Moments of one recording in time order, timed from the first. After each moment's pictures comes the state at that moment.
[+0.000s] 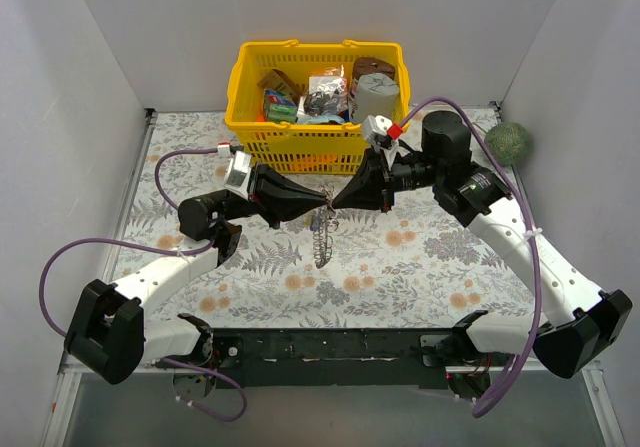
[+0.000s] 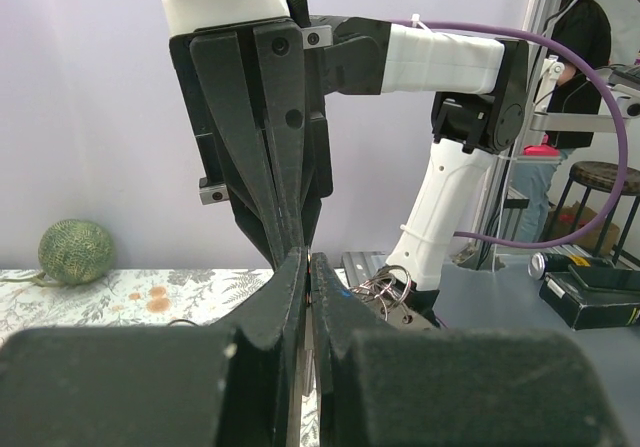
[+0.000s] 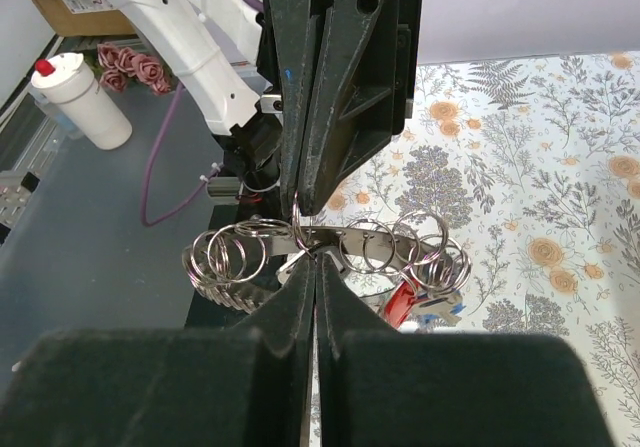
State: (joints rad) left arm -0.53 1.20 0.70 1.36 0.94 -0.77; right arm 0.60 1.23 1.31 -0.30 -1.12 -0.03
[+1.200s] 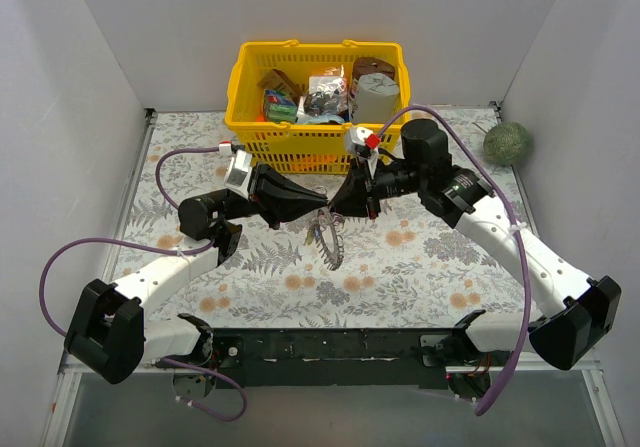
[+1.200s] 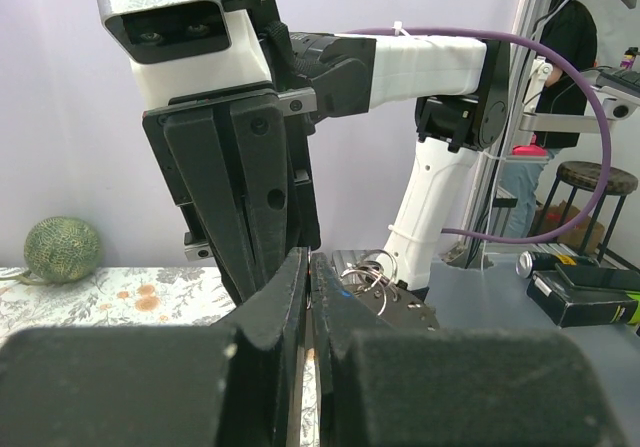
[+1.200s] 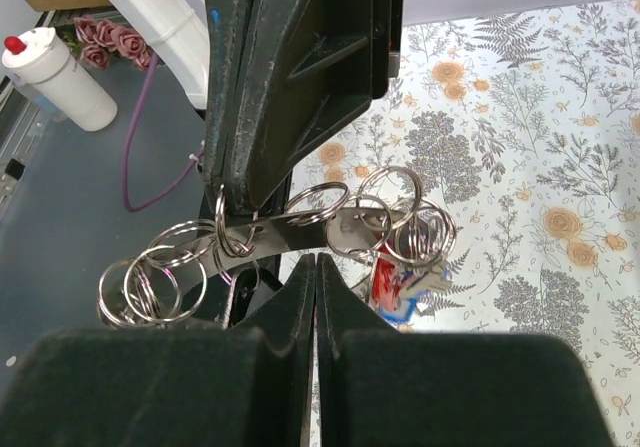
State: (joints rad) left arm -0.53 1.21 0.70 1.36 0.95 -0.79; right arm 0.66 1.27 1.28 -0.34 -1.04 -0.08
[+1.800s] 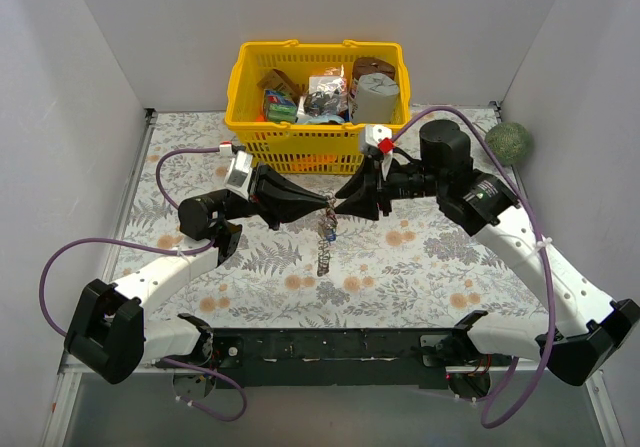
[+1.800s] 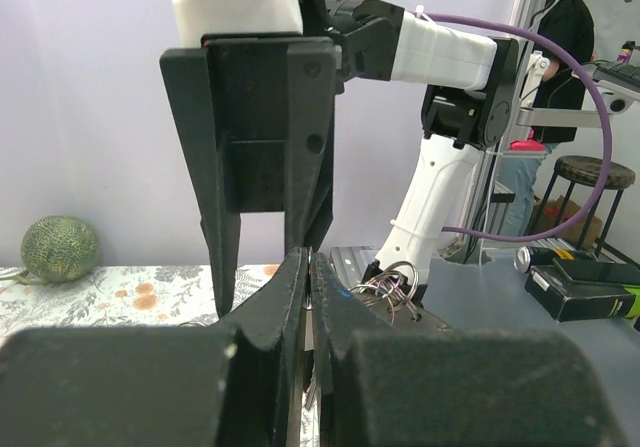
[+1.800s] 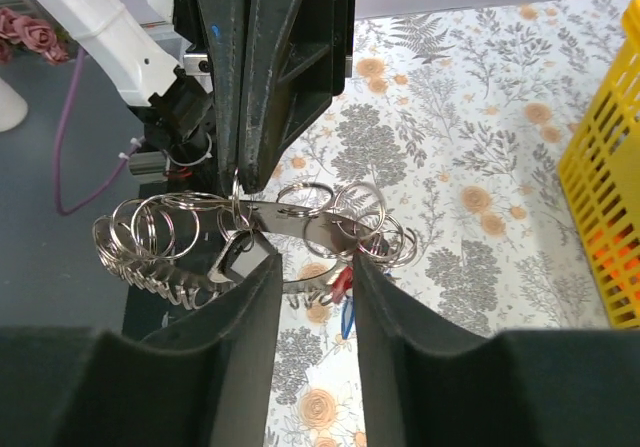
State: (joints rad) left arm -0.53 1.21 0.70 1.36 0.96 -0.79; right arm 0.66 1.19 1.32 -0.46 -0.87 -0.17
